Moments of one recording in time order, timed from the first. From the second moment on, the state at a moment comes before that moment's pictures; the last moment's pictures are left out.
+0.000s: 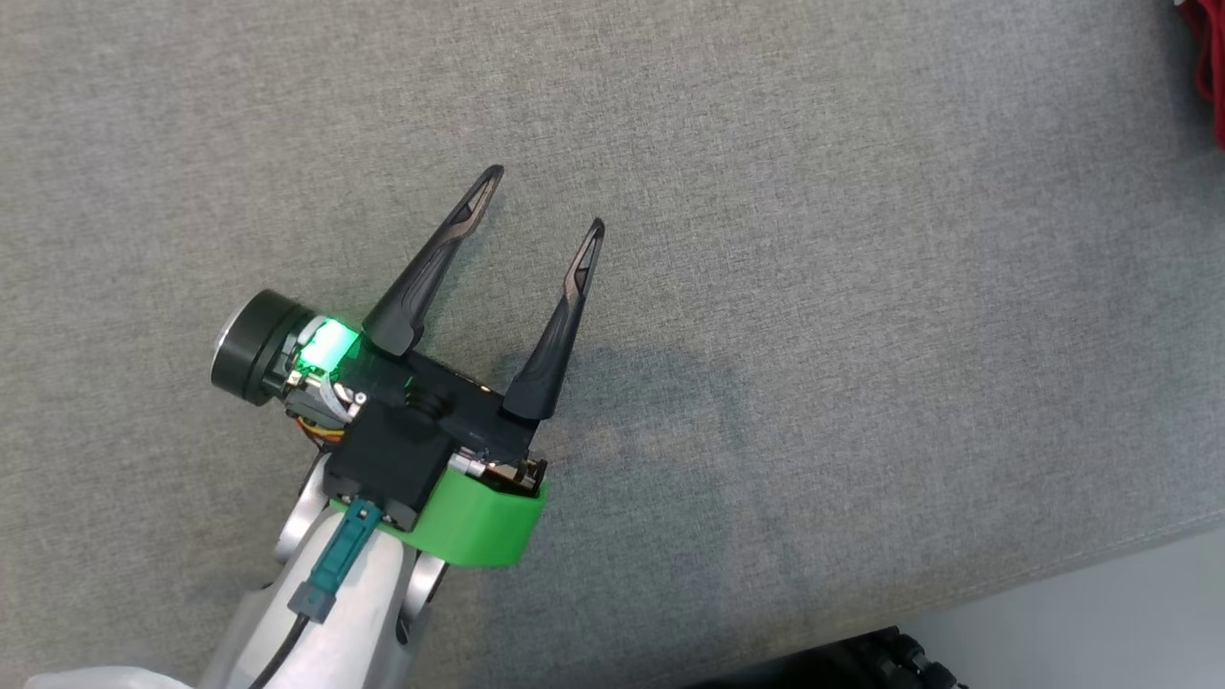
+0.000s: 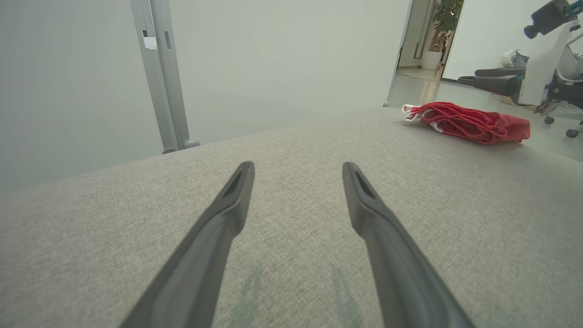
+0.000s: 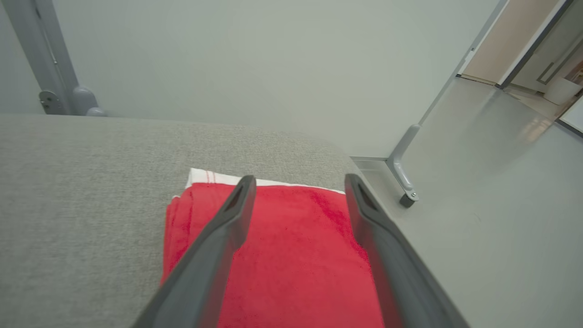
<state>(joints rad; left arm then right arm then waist) -0.40 0.17 -0.44 -0.12 -0.03 -0.09 -0.26 -0.87 -0.58 0.02 0.66 0.43 0.13 -0.26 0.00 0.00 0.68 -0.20</state>
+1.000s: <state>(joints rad) -0.05 0.05 -0.14 0.09 -0.21 -0.01 -0.26 -0.21 -0.12 0.10 0.19 0.10 0.13 -0.26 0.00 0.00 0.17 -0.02</state>
